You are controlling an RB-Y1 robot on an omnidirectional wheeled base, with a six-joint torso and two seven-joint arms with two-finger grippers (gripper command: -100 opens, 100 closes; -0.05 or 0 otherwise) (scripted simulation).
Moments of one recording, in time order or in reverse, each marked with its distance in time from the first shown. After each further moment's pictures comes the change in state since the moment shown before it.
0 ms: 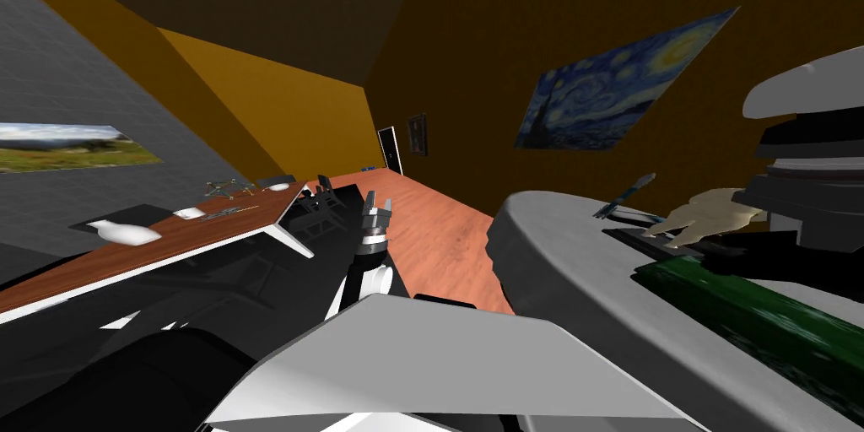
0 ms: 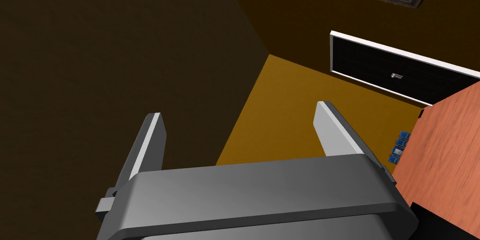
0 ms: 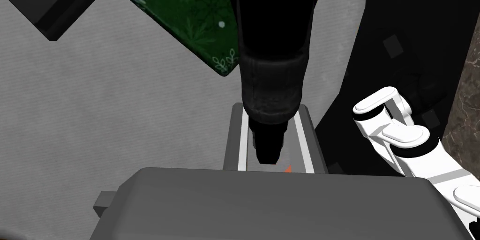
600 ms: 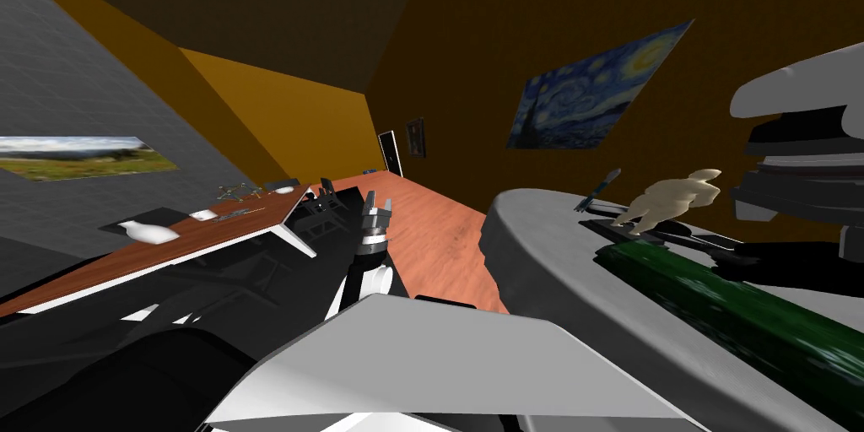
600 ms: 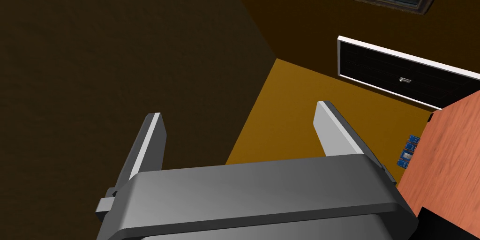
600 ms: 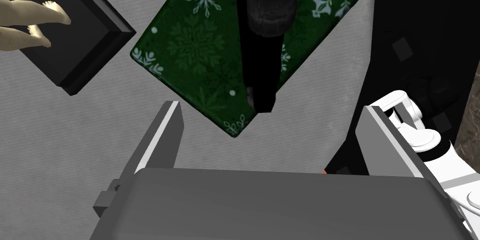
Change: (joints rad) left arm 0.000 0.000 0.000 0.000 0.000 0.000 0.000; right arm 0.016 -0.012 -0.012 0.029 0.012 -0.004 -0.036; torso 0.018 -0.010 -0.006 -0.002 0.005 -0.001
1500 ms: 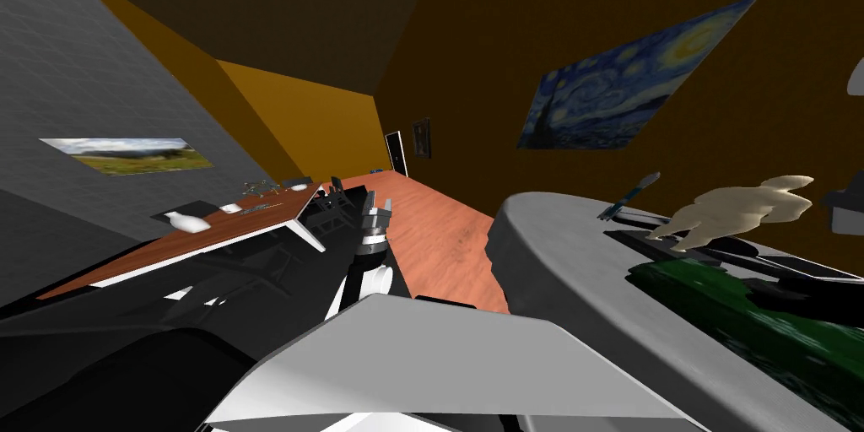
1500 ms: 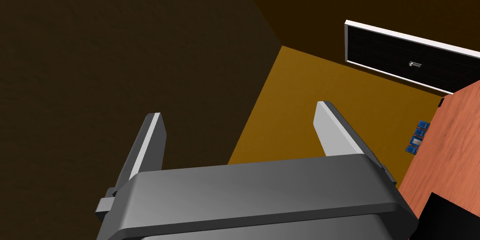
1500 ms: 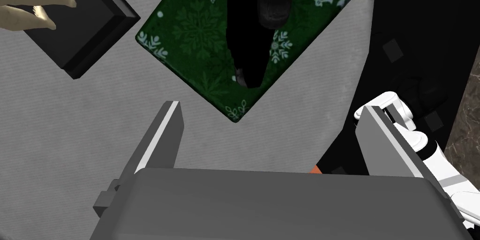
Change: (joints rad) left arm 0.000 0.000 0.000 0.000 0.000 0.000 0.000; right arm -0.068 0.017 0.185 -0.054 -0.084 0.011 0.109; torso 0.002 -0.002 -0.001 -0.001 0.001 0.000
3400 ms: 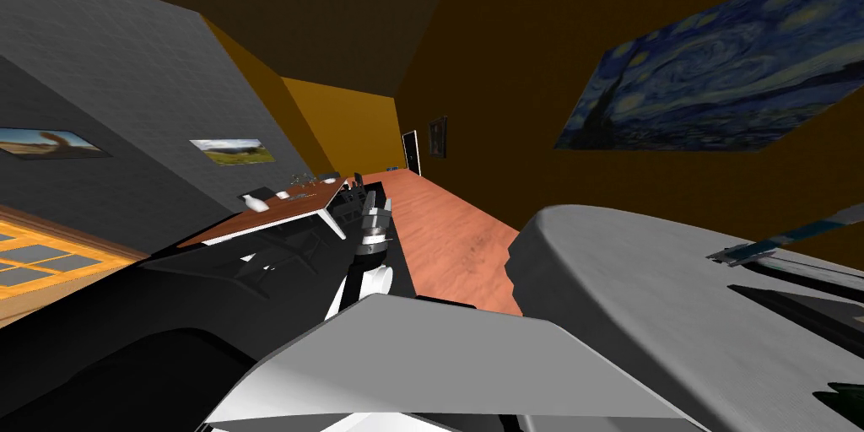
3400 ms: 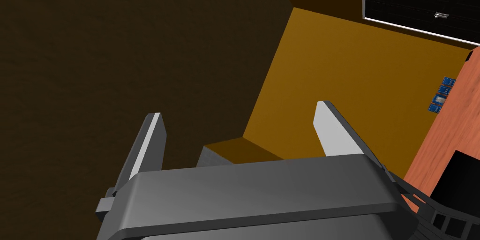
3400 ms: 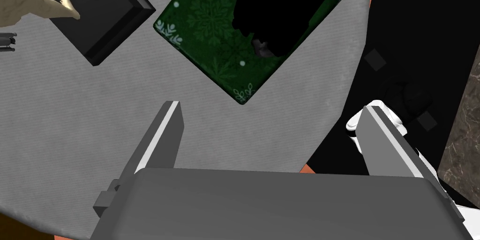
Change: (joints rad) left arm 0.000 0.000 0.000 0.000 0.000 0.000 0.000; right arm -0.106 0.071 0.546 -0.068 -0.258 0.003 0.298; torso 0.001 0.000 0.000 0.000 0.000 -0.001
